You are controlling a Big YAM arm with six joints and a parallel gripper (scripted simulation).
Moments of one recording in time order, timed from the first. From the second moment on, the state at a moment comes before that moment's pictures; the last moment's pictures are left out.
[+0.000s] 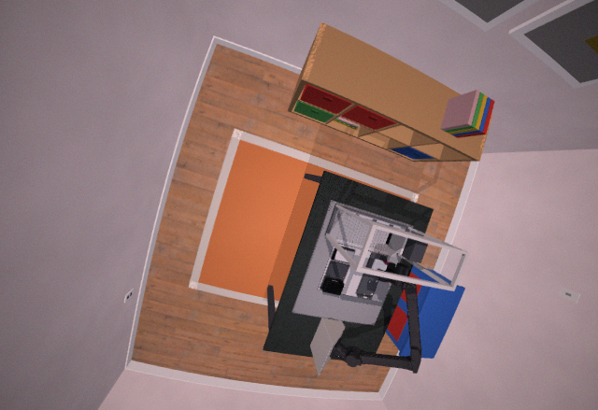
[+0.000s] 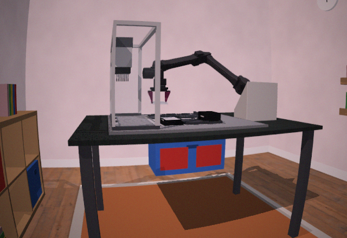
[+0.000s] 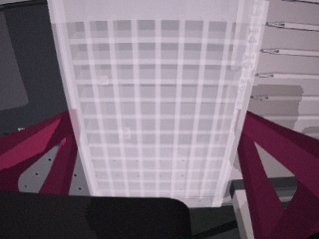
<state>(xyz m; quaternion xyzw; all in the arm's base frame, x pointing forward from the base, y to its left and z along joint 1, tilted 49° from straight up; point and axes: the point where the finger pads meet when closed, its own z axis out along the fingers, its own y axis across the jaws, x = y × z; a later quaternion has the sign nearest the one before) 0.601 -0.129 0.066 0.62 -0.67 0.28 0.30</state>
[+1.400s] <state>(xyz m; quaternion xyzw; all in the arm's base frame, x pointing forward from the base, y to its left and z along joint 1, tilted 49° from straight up) 0.602 -0.152 0.068 0.63 -0.66 0.28 0.30</state>
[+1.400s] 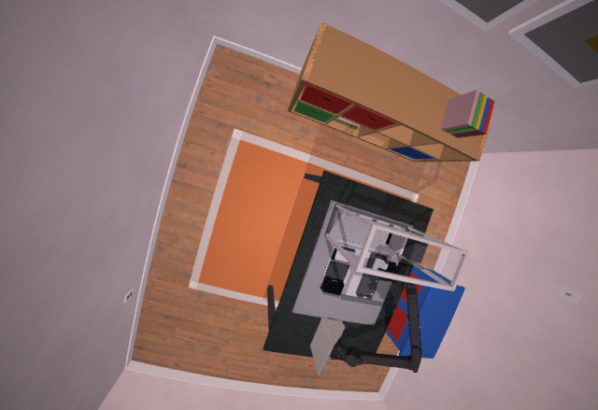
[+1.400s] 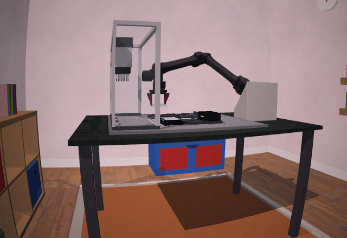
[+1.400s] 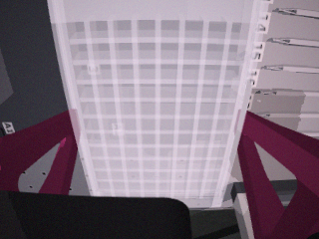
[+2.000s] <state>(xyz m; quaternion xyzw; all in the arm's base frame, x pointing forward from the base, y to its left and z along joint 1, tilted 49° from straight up) 0.601 -0.183 0.039 0.63 -0.66 0.28 0.30</state>
